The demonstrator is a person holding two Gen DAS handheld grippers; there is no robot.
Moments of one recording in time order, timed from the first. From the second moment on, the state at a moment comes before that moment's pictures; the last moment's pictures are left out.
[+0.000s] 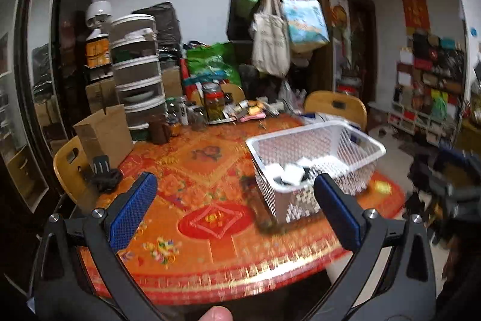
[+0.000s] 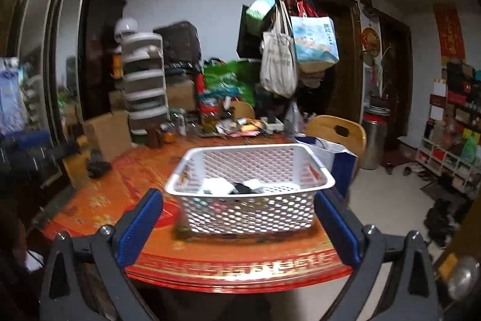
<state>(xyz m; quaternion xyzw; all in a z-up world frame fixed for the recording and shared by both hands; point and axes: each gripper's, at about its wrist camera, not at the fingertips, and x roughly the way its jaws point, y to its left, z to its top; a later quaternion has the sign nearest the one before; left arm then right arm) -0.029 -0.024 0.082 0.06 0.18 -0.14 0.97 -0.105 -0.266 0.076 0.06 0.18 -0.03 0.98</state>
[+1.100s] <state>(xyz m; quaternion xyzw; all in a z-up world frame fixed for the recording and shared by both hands) 0.013 -0.098 0.013 0.06 0.26 -0.16 0.95 -0.078 -0.277 0.037 0.07 0.26 -0.05 0.96</state>
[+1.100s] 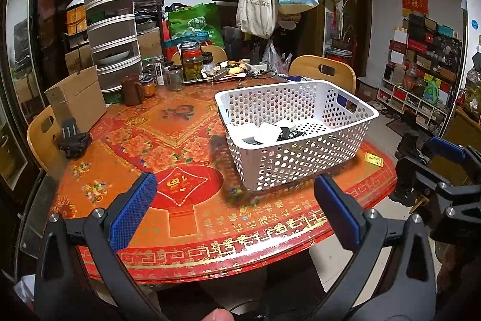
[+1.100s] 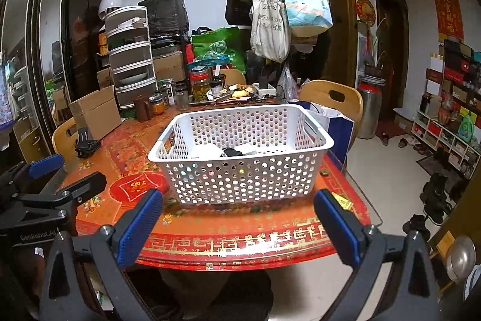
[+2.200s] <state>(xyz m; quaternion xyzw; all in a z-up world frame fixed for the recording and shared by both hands) 0.017 -0.104 0.014 0.05 0.26 -0.14 0.95 -0.076 -0.274 0.036 0.06 0.27 -0.03 0.96</state>
